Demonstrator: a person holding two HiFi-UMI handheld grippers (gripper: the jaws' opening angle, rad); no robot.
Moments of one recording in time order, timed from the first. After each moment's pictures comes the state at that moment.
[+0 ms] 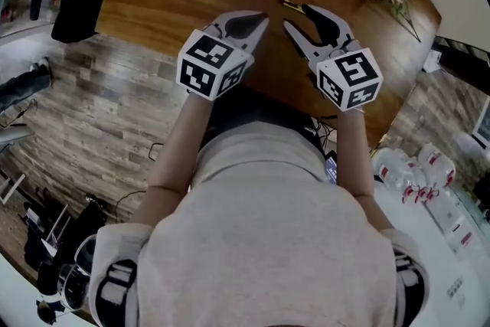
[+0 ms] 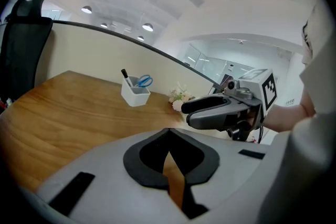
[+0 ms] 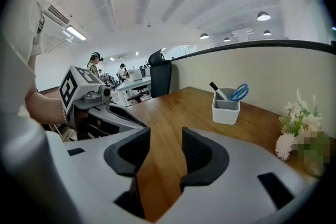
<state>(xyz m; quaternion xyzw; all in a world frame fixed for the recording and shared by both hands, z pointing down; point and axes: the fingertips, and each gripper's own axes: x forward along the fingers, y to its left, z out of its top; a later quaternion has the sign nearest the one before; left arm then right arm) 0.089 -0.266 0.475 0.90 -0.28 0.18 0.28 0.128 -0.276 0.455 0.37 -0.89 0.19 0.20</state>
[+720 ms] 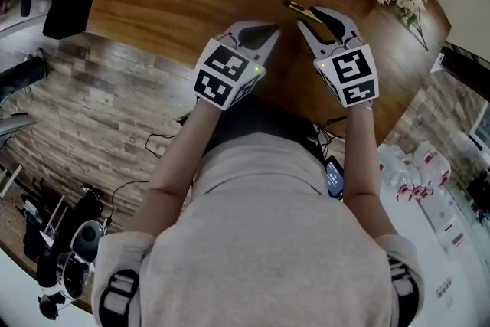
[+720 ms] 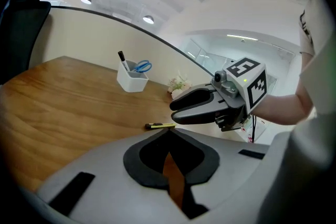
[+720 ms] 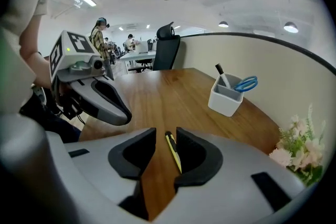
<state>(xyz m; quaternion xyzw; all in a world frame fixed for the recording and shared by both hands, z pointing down) 0.108 -0.259 0.522 0.89 -0.26 0.20 0.30 0.145 -0.293 0.521 0.32 -0.87 0.13 0.35</state>
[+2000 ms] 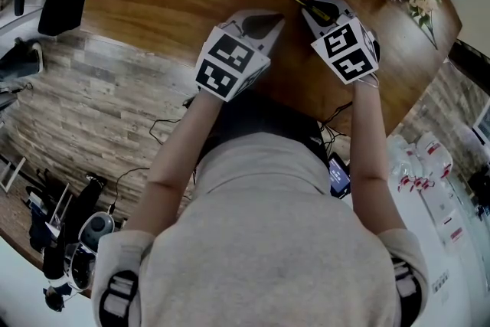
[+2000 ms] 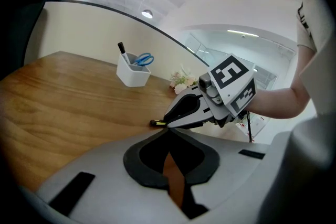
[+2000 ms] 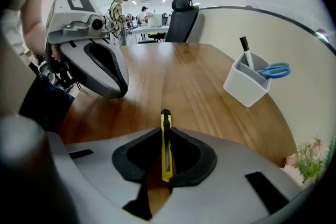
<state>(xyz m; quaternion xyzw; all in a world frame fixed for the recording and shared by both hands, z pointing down) 0.112 -0.273 0.547 0.89 -0.24 0.23 0.31 0.150 -0.302 0.590 0.23 -0.84 0.12 0.48</state>
